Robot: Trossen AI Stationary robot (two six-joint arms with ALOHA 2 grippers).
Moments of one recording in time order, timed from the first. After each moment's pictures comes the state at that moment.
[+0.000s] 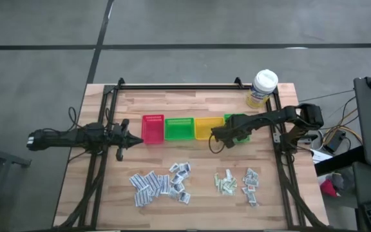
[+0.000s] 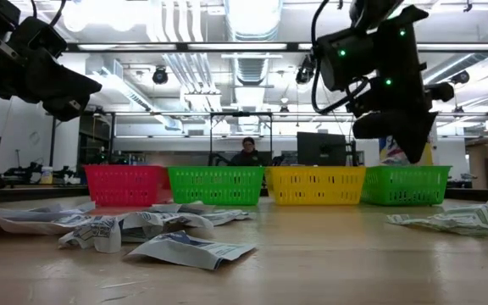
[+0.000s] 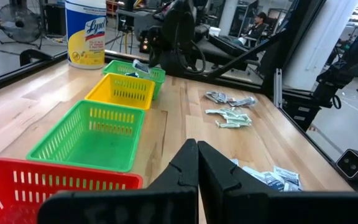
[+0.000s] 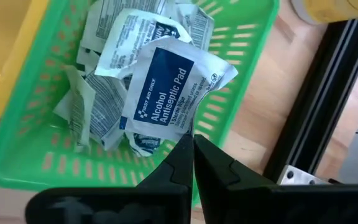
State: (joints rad) left arm 0.00 0.10 0.06 -0.13 0.02 -0.20; right arm -0.04 1.67 1.08 -1.29 0.34 1.10
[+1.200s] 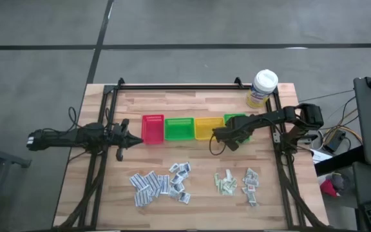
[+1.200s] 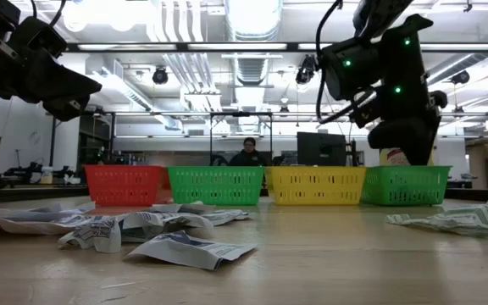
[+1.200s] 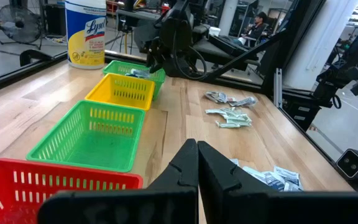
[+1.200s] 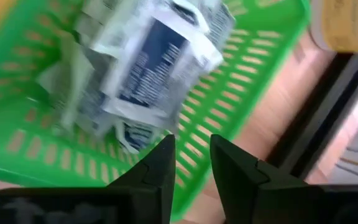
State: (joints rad) left arm 0.00 0.10 0.06 -0.13 0.02 -0.20; right arm -0.04 1.67 1.03 -1.26 0.34 0.90
